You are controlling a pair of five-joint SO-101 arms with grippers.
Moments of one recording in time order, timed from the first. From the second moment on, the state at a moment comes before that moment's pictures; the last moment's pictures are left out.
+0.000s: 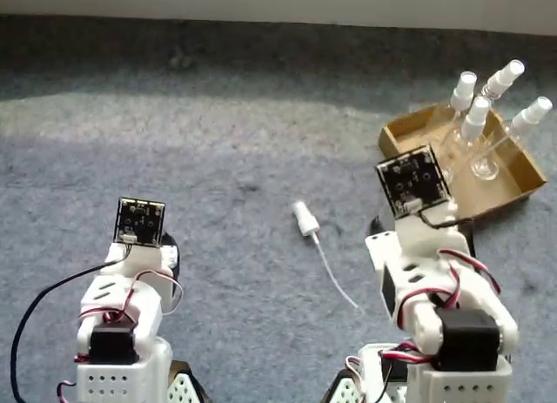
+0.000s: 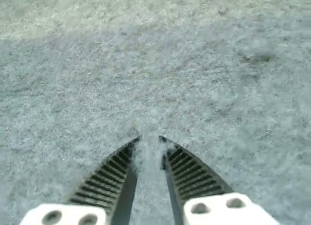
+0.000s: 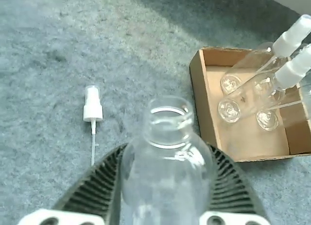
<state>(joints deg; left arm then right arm) -6.6 -104.2 90.9 61.5 -2.3 -4.2 -71.8 36.9 80.7 21.8</state>
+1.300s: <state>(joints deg) 3.3 -69.8 55.2 73.0 -7.6 -4.3 -104.4 76.5 63.8 10.6</state>
